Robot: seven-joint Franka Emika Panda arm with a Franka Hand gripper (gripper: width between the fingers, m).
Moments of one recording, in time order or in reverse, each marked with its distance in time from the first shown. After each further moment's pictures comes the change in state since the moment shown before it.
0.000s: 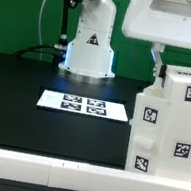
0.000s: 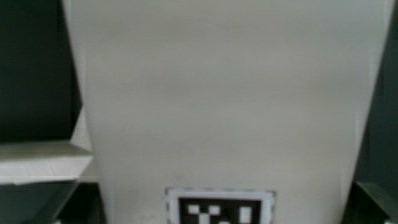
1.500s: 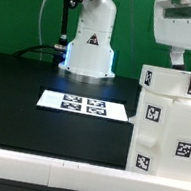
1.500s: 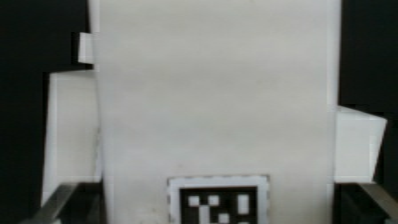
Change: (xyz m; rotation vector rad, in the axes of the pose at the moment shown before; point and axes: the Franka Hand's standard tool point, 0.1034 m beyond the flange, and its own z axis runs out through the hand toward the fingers) arm -0.005 -0.005 -0.002 0.111 -0.160 1.275
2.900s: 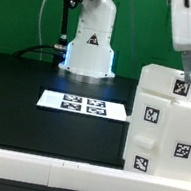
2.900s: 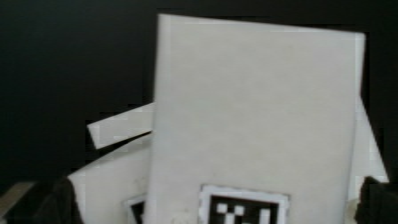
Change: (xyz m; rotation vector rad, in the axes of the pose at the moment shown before) arm -0.008 0.001 -0.006 0.032 -0.106 0.442
